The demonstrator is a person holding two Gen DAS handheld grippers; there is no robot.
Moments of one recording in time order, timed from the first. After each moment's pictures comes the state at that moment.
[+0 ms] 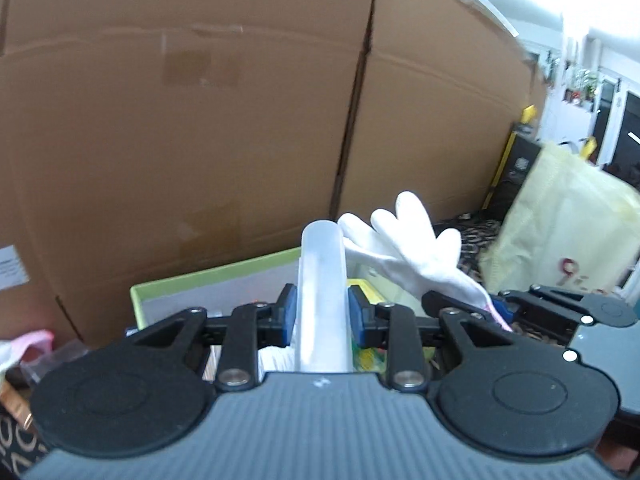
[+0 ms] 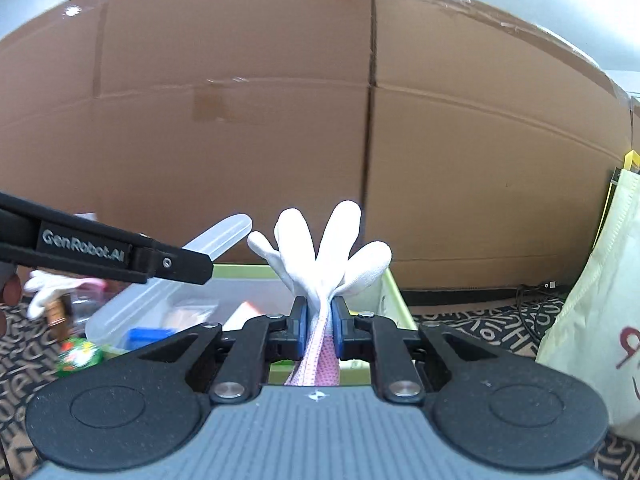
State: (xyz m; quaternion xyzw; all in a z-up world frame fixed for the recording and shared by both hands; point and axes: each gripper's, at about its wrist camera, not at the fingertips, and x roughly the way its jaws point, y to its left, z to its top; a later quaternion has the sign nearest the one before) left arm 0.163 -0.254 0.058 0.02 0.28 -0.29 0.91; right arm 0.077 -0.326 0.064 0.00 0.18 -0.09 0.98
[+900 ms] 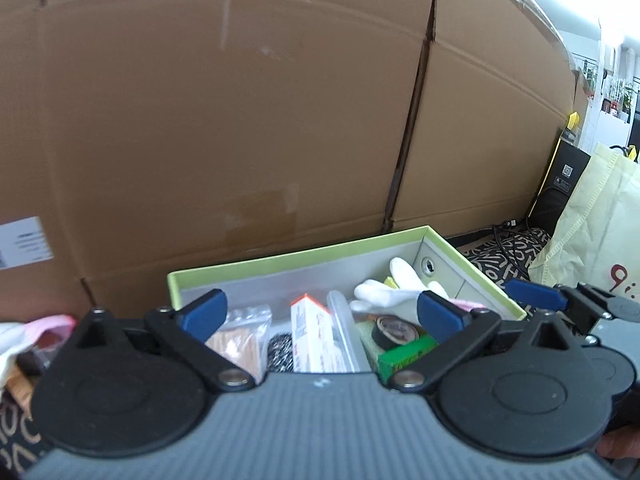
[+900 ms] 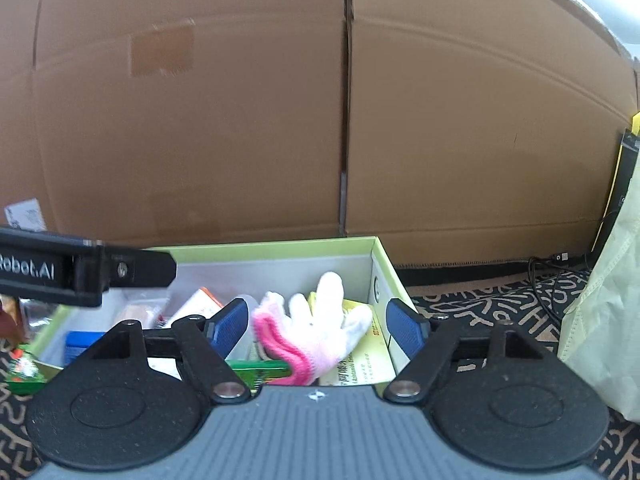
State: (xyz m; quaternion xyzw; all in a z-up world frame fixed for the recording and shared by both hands) left arm 0.174 -0.231 0.031 0.01 0.27 -0.24 0.93; right arm 0.113 -0.353 0.028 0.03 0.19 -0.10 0.98
